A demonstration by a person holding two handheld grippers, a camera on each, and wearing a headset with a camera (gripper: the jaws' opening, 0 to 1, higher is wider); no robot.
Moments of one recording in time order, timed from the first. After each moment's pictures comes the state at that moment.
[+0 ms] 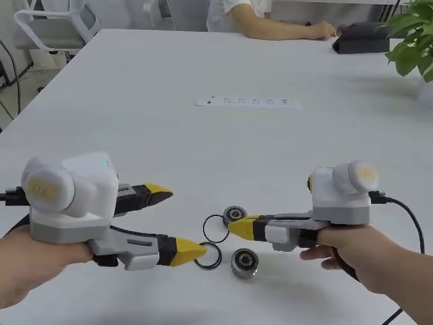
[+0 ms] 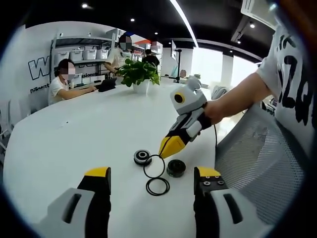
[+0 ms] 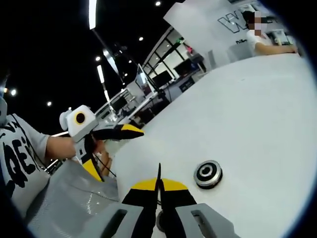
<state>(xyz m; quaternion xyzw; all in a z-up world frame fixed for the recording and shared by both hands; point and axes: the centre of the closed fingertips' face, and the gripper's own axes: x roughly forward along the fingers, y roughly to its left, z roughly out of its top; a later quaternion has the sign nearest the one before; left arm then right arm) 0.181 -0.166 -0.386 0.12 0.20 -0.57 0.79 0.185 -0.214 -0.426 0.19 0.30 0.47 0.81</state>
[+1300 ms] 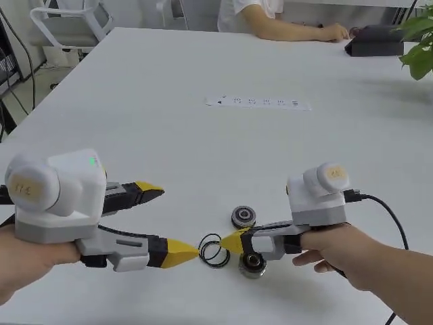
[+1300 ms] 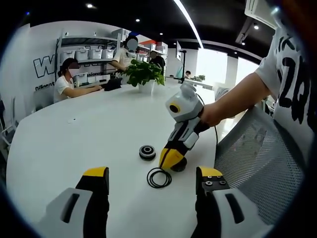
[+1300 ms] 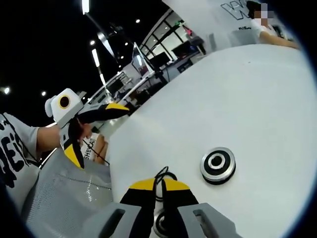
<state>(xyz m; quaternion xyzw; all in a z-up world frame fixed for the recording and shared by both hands) 0.180 -0.144 -0.382 0.11 0.21 -0.55 0.80 0.182 -0.193 -0.460 0.14 0.37 0.47 0.79</state>
